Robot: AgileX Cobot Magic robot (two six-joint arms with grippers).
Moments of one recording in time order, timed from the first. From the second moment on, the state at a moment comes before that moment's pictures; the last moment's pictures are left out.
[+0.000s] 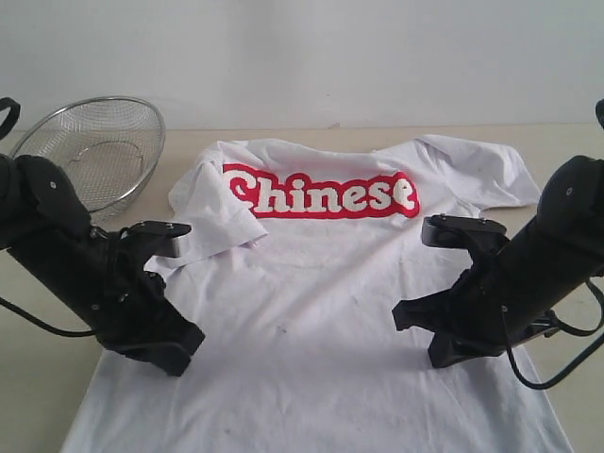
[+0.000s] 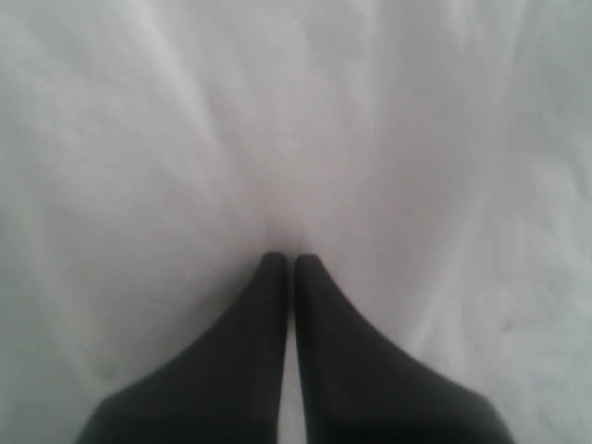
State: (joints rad) left arm -0.32 1.89 -0.86 -0.64 0.64 0.68; right arm 0.17 1.78 -0.77 0.61 0.51 -0.36
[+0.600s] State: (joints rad) left arm -0.32 1.84 -0.71 -0.75 0.66 0.63; right arm 0.17 1.70 -0.68 0.55 0.61 -0.36
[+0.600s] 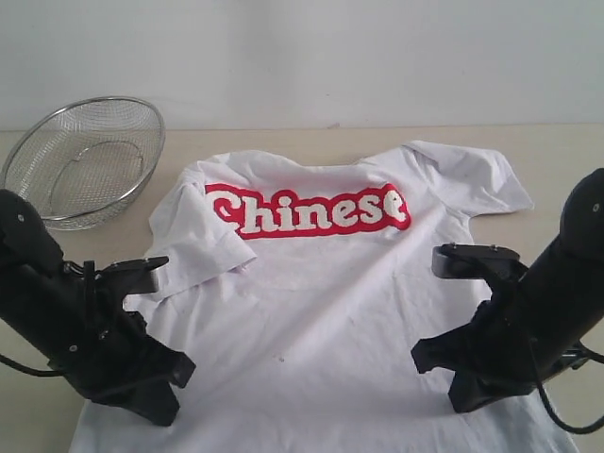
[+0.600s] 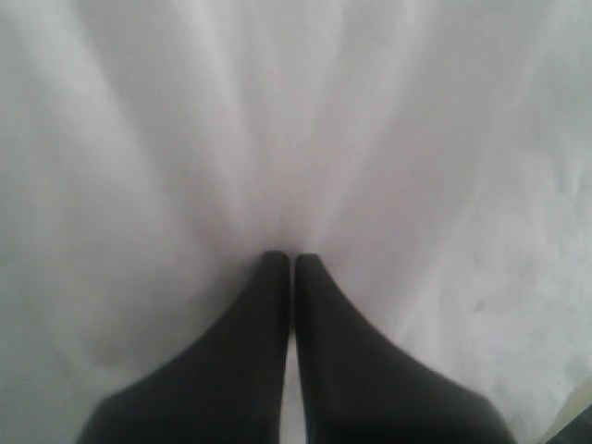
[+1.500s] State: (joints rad) left arm -0.27 1.93 -1.40 -0.72 0.64 0.56; right arm 0.04 2.09 -1.64 0.61 0.78 -0.37
